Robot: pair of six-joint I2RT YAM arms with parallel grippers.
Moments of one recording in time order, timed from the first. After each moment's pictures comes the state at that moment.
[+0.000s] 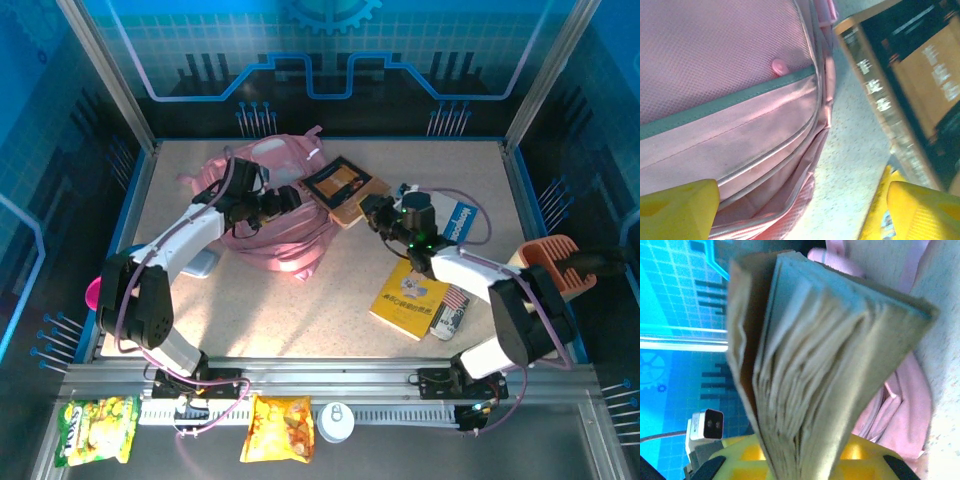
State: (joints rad) left arm -0.28 1.59 1.20 -0.48 0.31 -0.65; right arm 0.39 1.45 0.73 0.44 -0.24 1.27
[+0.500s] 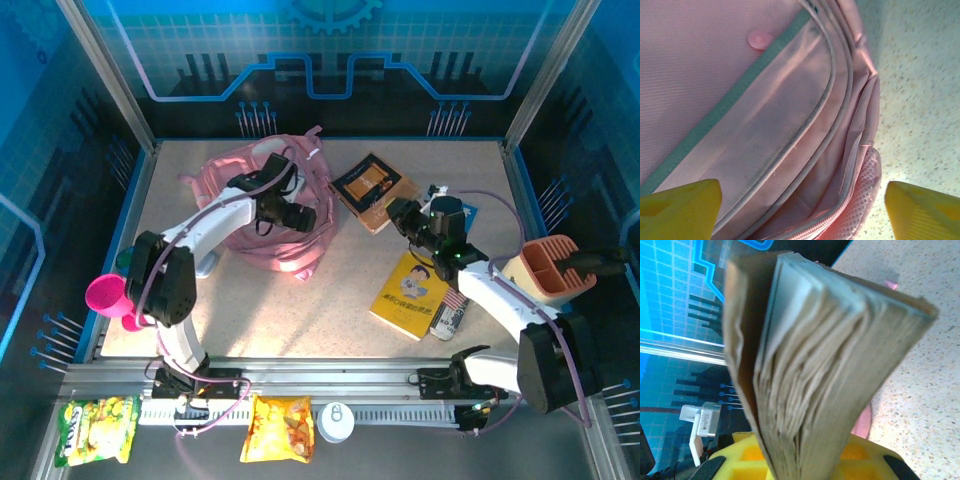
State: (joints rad) left arm -0.42 1.80 1.46 -0.77 0.07 -0.15; right arm 0.29 1.22 0.67 0.21 -0.22 1.08
